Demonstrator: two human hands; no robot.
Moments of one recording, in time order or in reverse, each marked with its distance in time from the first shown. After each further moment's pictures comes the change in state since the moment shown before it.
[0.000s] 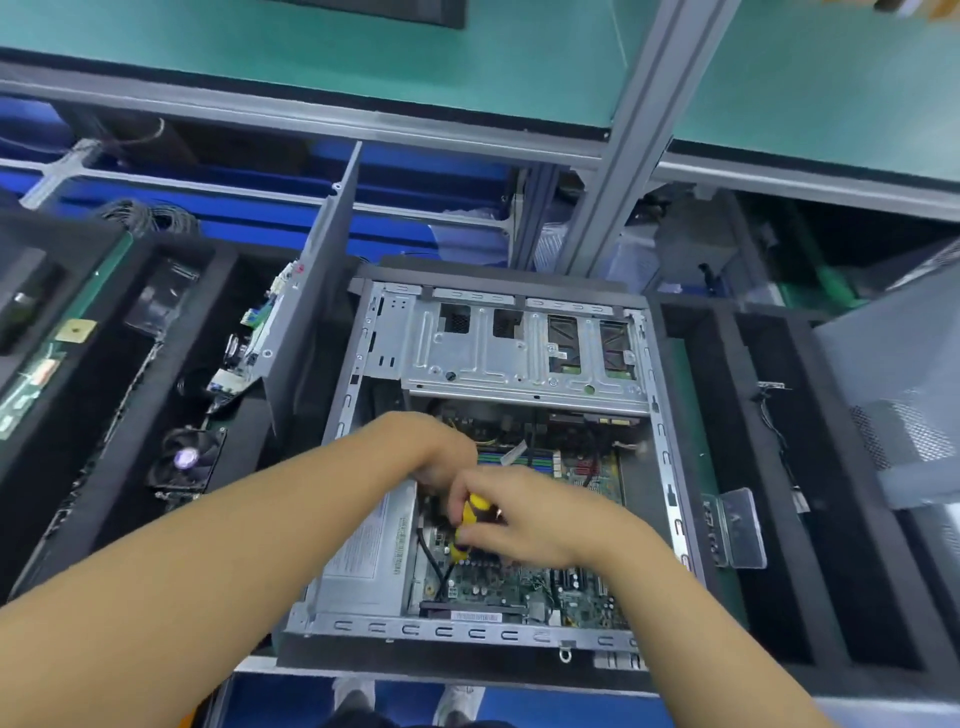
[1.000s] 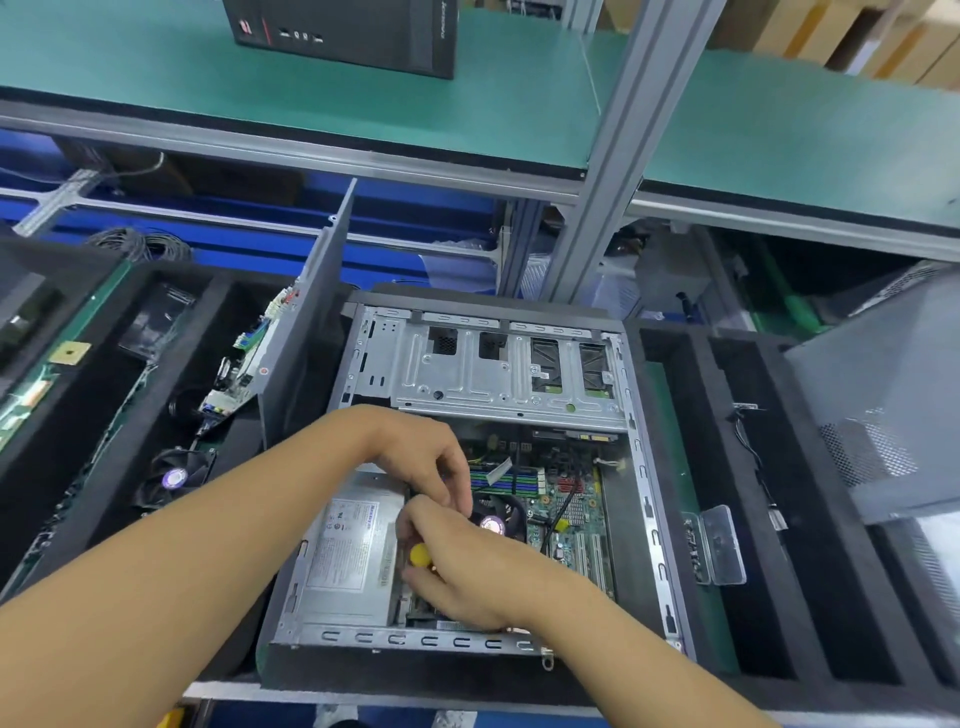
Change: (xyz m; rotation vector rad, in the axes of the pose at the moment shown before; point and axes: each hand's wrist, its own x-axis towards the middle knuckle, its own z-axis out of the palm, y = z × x) left_hand -0.026 -0.023 -0.010 -0.310 0.081 0.344; right_hand 0.006 -0.026 0.042 -0.024 0.084 -0.022
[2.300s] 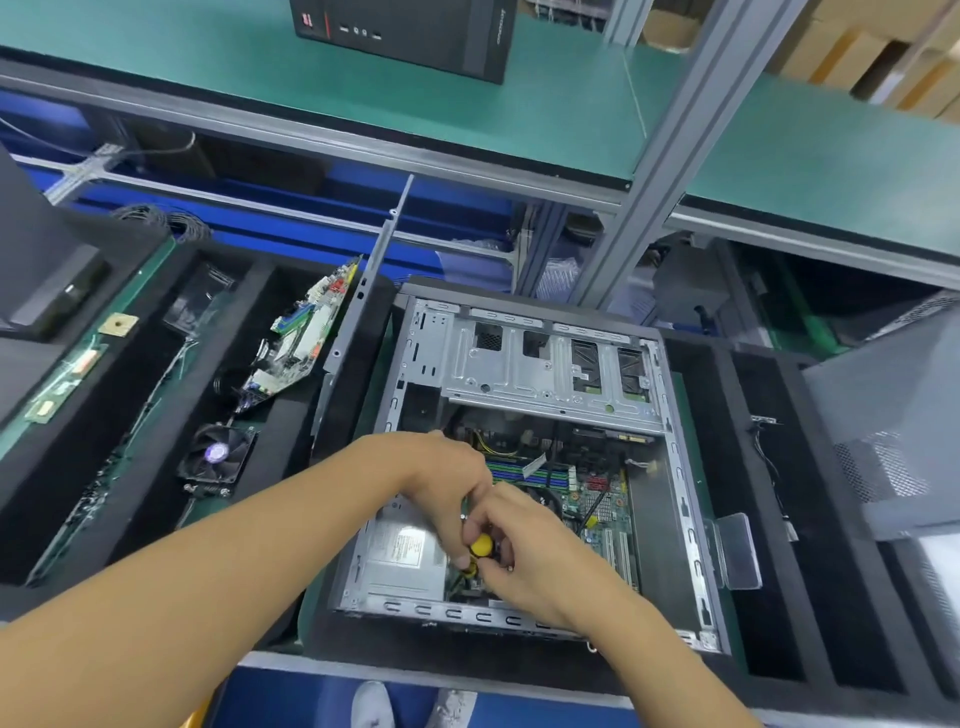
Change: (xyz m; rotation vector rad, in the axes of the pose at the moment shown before) left_hand -0.034 0.000 0.039 0.406 0.124 0.039; right_hand -0.013 -0.005 0.010 0.029 0.222 0.063
